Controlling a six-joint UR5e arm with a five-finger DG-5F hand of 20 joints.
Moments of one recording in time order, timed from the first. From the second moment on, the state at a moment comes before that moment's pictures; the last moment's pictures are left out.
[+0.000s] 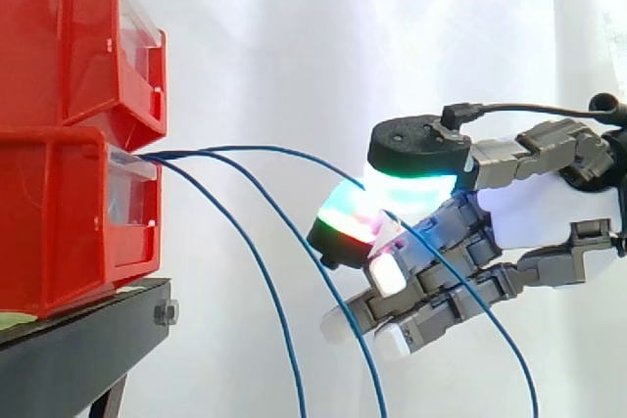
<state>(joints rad) 0.12 -2.22 -1.22 -2.95 -1.20 -0.13</state>
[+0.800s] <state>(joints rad) 0.13 -2.22 -1.22 -2.95 -1.19 -0.13</state>
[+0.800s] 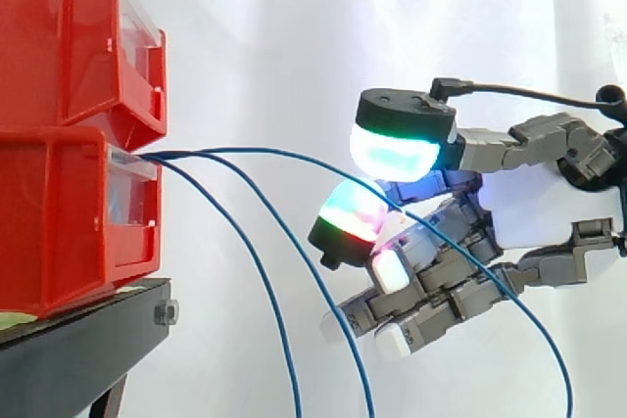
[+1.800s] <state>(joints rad) 0.13 -2.22 -1.22 -2.95 -1.19 -0.13</state>
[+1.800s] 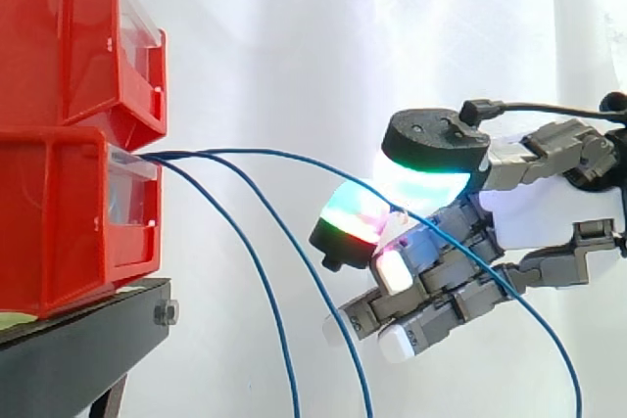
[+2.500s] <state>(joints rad) 0.13 -2.22 -1.22 -2.95 -1.19 -0.13</state>
